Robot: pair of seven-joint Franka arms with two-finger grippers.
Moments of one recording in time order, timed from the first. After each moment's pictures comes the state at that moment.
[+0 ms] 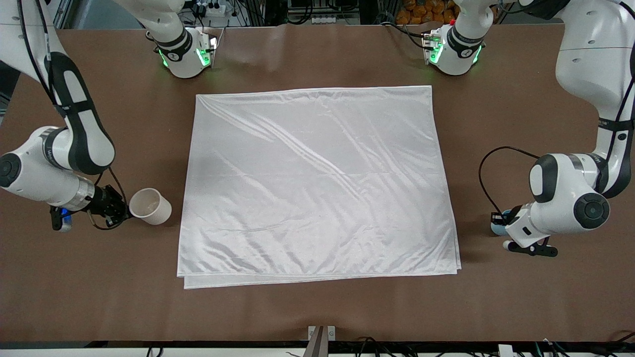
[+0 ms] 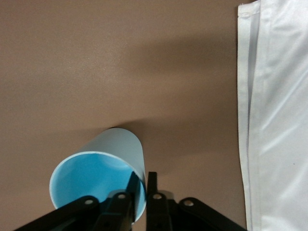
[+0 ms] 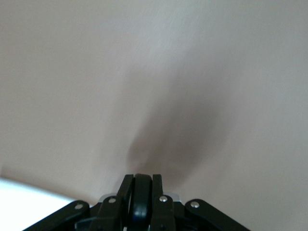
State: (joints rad) left arm 0.10 0.66 -0.11 -1.57 0.10 2.10 0.10; right arm -0.22 0.44 0.11 -1.89 0.11 2.34 0.96
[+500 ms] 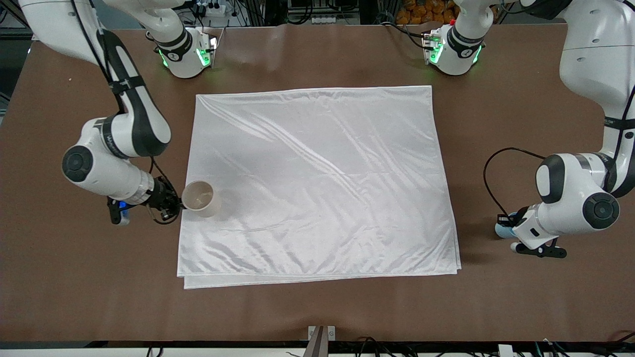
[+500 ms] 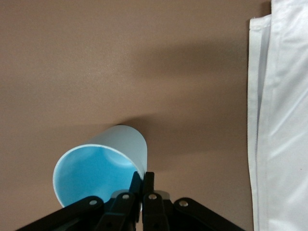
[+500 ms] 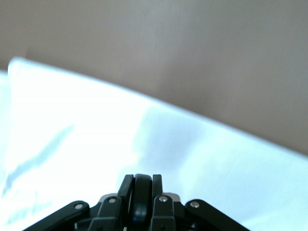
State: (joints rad) left arm 0.10 0.66 -0.10 -1.54 0.11 2.10 0.10; right arm 0.05 0.38 0.11 -1.89 0.11 2.27 1.27
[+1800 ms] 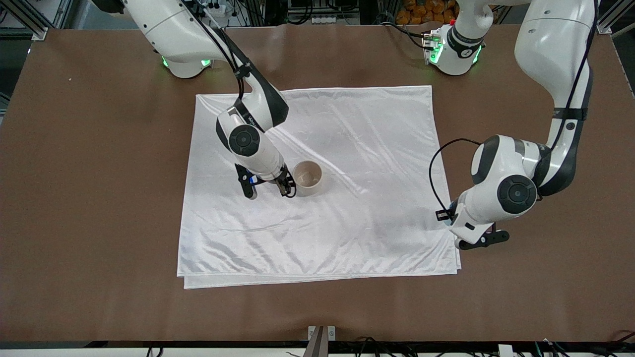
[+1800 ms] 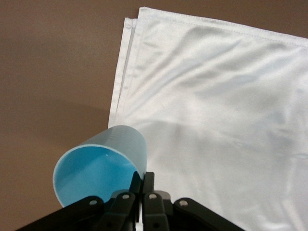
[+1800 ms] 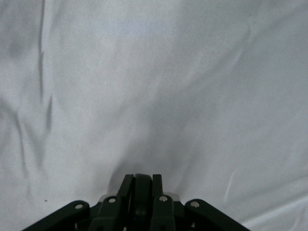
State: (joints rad) left arm -0.12 0.59 -0.17 -1.53 0.10 2.01 -0.51; right arm 0.53 0.60 0.11 -1.74 0.11 2.37 1.74
